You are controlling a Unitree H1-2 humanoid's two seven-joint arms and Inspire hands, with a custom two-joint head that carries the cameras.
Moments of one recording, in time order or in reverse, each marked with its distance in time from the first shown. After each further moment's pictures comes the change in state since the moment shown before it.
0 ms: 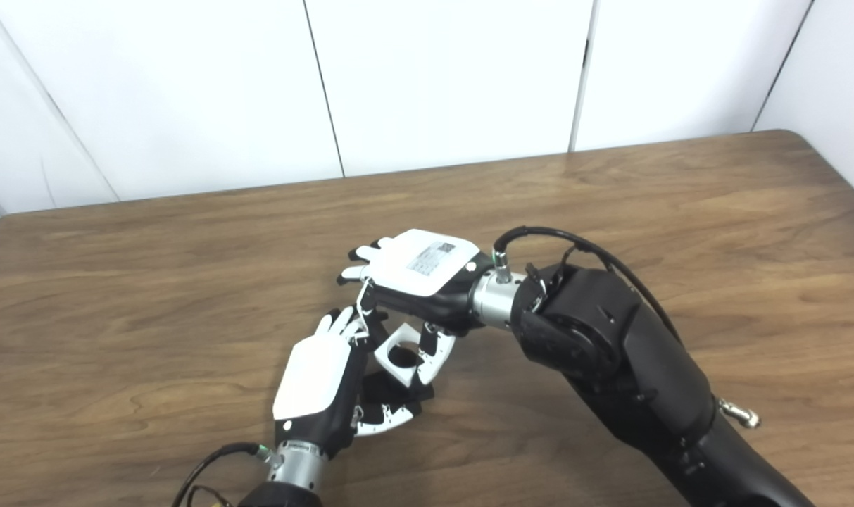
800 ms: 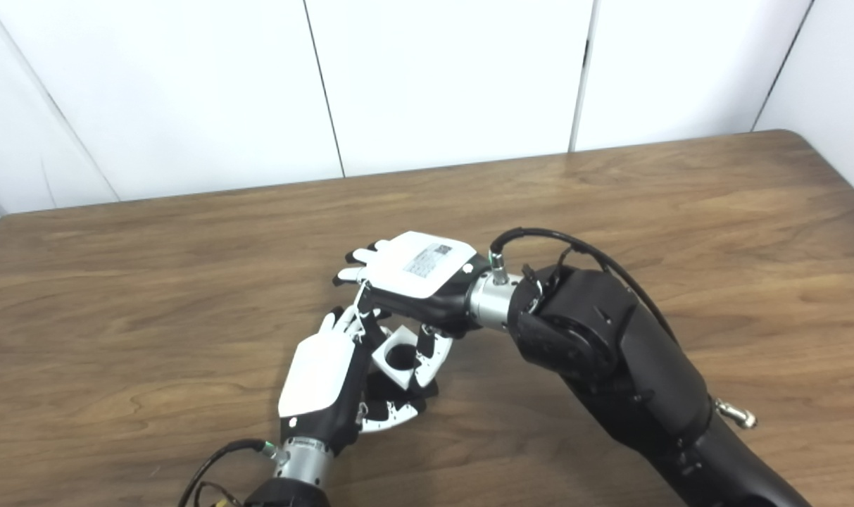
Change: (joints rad) left arm -0.011 -0.016 -0.001 0.019 0.002 0.016 0.005; right arm 0.000 0.006 0.005 0.002 0.003 0.002 0.008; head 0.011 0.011
